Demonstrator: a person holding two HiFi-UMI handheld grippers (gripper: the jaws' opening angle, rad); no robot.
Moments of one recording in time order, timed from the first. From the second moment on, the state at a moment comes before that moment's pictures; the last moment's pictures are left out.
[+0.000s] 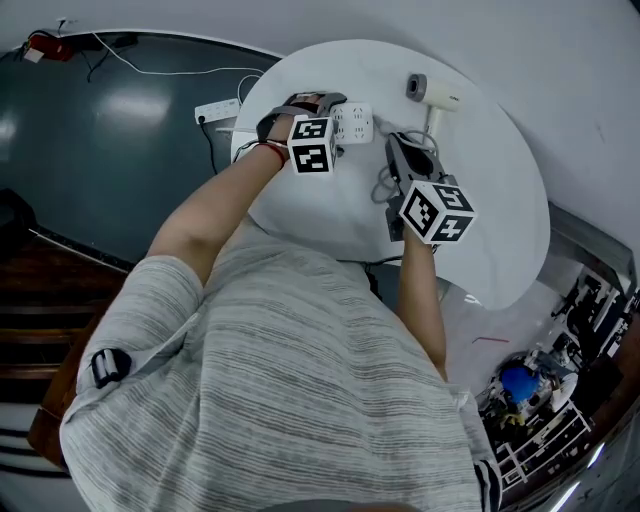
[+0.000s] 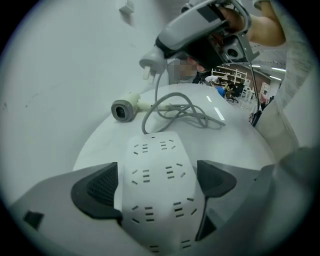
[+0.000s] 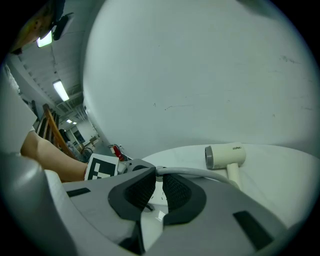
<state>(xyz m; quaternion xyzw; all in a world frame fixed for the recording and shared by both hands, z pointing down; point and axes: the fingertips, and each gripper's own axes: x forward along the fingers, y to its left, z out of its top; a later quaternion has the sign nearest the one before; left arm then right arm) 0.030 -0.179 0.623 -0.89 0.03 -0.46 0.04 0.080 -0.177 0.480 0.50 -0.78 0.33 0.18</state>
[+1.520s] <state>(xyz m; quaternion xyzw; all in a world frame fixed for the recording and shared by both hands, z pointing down) -0.014 -0.097 0.518 -0.94 0.16 -0.27 -0.15 0.035 -0.081 0.586 0.41 -0.79 0.31 0.34</state>
